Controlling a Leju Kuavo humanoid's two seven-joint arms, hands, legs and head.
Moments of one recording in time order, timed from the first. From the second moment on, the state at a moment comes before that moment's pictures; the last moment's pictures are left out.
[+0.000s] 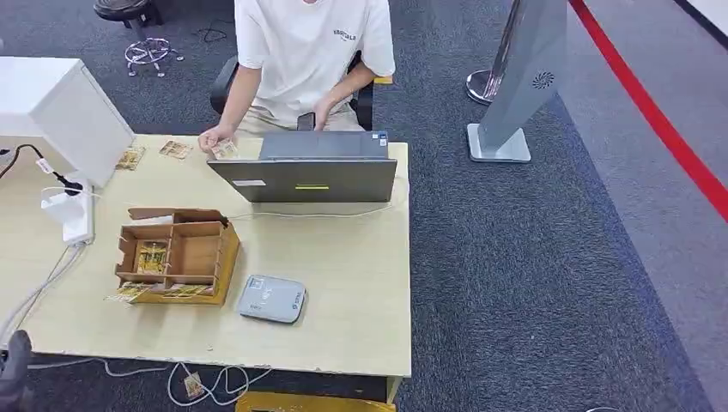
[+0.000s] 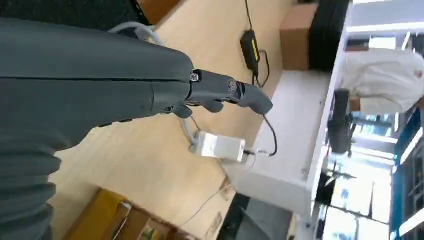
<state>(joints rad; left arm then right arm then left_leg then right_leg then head) 0.04 -0.22 0.99 -1.65 0.11 -0.27 -0.43 -0.03 0.10 -0.75 -0.22 0.72 -0.20 -0.19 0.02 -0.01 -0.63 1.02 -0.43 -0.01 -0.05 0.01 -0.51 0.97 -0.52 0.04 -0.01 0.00</state>
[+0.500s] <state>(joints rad) 0.00 -0.07 0.64 -1.65 -0.32 -0.14 -0.31 -0.04 0.10 -0.75 -0.22 0.77 -0.19 -0.15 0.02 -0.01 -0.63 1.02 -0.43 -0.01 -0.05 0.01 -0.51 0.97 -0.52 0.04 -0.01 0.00</state>
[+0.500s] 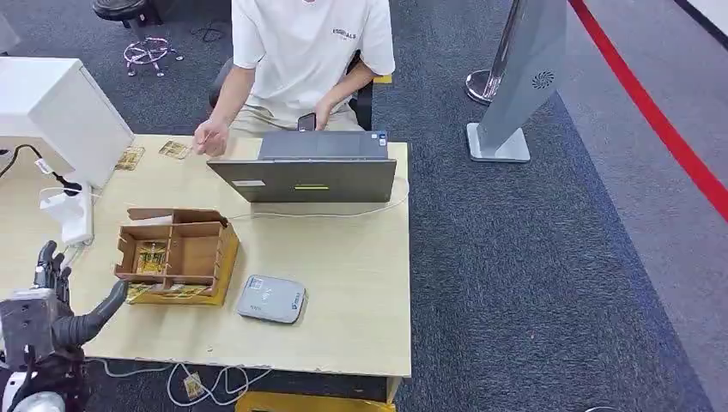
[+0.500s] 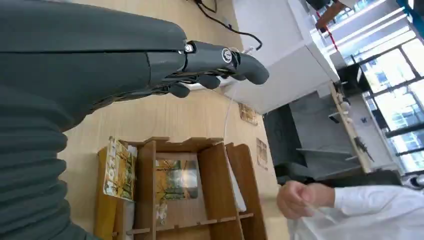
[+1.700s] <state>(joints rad) -0.22 0.18 0.03 -1.51 -1.22 0.43 -0.04 -0.06 0.08 -0.72 -0.22 0.96 -0.15 -0.06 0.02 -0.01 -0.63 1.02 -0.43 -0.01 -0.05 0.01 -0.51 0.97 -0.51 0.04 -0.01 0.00</state>
